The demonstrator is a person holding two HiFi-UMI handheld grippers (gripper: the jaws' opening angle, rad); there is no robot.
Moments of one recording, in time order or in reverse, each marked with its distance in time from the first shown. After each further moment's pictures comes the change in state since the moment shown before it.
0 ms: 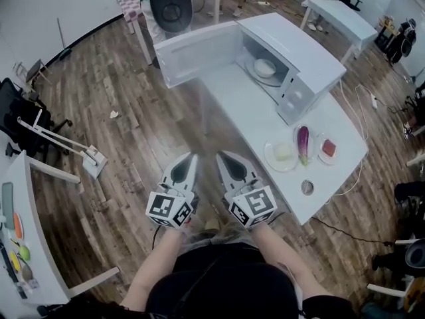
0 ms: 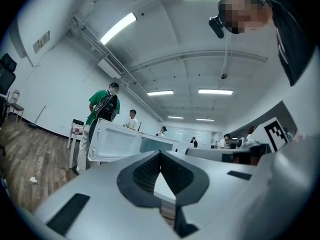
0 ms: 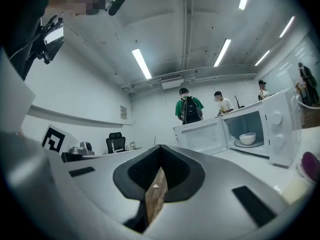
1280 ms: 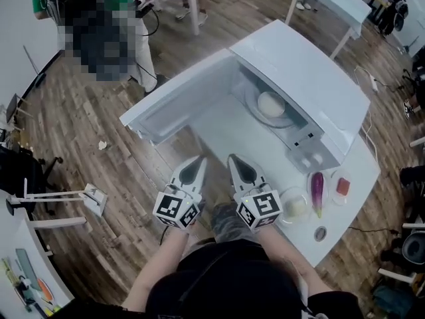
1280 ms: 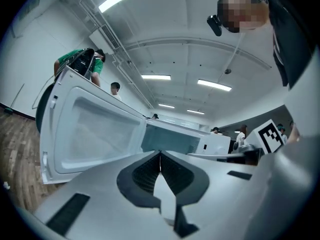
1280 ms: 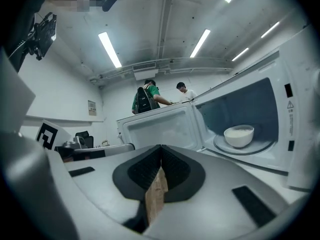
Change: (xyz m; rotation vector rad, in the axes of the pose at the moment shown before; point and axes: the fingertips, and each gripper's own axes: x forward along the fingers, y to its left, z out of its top) left arm 0.263 0.131 -0.033 -0.049 0.170 -0.176; right arm 0.184 -0.228 -0.025 0.116 0.090 -0.277
